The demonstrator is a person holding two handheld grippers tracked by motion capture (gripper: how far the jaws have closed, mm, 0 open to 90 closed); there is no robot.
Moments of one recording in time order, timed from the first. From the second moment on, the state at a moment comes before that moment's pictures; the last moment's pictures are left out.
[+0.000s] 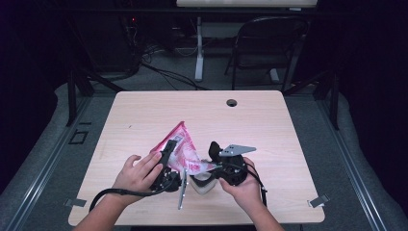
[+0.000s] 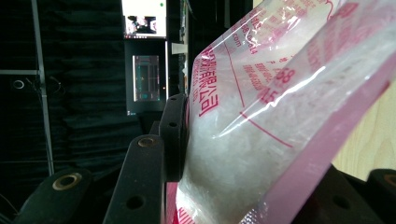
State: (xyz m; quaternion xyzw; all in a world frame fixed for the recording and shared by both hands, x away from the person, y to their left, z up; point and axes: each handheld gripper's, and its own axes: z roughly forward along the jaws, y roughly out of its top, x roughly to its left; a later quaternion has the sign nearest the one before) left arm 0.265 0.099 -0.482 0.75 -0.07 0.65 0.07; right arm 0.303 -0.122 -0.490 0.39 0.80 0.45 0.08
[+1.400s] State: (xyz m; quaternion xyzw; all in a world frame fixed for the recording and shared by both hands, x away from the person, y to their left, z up) left arm 0.264 0.096 -0.480 0.75 -0.07 0.66 0.07; right arm 0.303 -0.122 -0.490 0.39 0.80 0.45 0.08
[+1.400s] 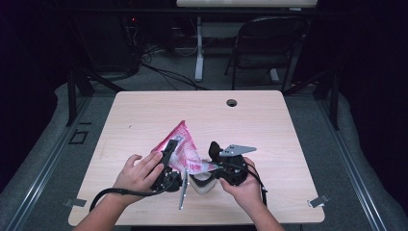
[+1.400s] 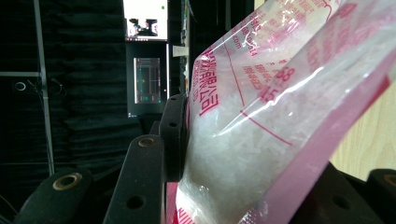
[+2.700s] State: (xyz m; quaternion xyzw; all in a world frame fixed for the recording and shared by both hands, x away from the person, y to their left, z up) left arm 0.264 0.091 -0.477 0.74 -0.08 0.66 0.08; right arm 0.302 -0.126 -0.491 0.39 0.80 0.45 0.08
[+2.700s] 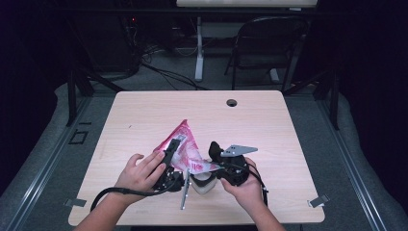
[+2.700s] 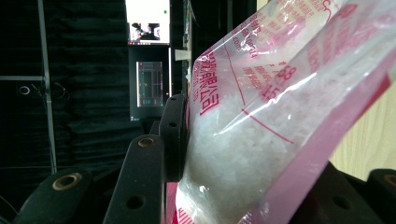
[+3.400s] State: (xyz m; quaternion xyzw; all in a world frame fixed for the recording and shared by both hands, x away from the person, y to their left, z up) left arm 0.264 0.091 -0.476 0.74 -0.08 0.66 0.08; right arm 0.303 -0.125 -0.491 0.39 0.80 0.45 0.08
